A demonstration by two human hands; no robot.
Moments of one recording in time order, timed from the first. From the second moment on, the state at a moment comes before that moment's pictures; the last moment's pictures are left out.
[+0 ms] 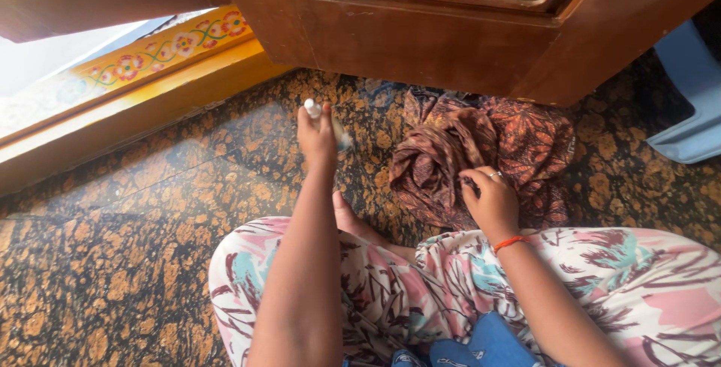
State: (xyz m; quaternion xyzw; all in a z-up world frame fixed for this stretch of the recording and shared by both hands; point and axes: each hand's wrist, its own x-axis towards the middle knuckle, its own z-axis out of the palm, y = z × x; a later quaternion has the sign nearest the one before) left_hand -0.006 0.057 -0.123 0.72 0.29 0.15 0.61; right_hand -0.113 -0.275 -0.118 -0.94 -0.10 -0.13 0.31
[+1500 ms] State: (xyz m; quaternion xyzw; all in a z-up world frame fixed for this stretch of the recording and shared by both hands) left_hand -0.131 -0.076 0.036 0.69 -0.34 0.29 0.57; right_hand -0.124 -0.218 -0.045 -0.56 -0.14 0.03 0.81
